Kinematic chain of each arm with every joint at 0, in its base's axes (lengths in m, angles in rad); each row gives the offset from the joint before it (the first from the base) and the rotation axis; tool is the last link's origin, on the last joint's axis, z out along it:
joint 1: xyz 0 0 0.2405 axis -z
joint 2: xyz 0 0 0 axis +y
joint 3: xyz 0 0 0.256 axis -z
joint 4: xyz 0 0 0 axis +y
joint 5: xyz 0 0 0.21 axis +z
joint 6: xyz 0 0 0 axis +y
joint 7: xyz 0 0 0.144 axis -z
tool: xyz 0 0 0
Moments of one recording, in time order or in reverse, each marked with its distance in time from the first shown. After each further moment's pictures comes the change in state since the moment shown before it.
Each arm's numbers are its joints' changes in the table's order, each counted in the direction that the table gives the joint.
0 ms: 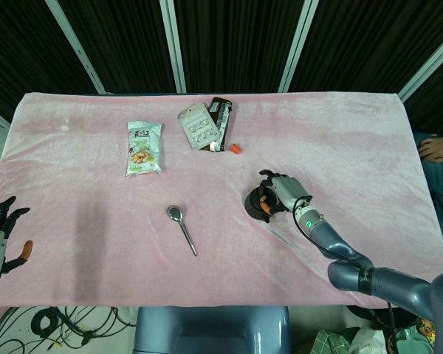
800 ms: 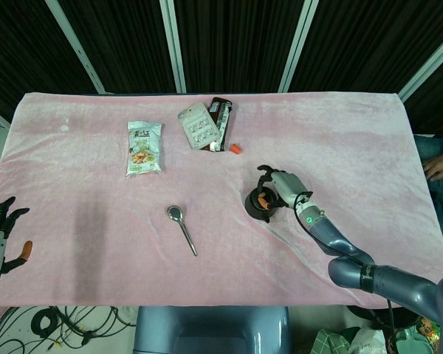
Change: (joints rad) left arm 0.001 0.006 -0.001 -0.008 -0.008 -0.007 0.001; right arm 0.016 0.026 -0.064 -0.020 -0.034 -0.007 -0.056
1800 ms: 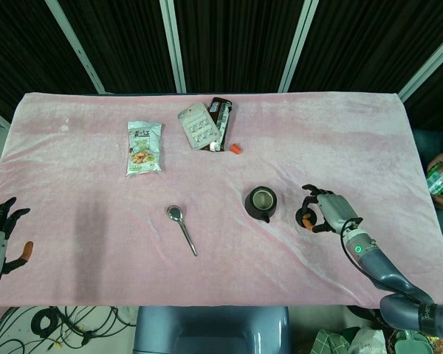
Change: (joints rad) left arm -0.003 -0.002 -0.001 -0.004 -0.001 0.005 -0.006; right arm 0.214 0.237 0.125 -0.244 -0.082 0.138 0.106
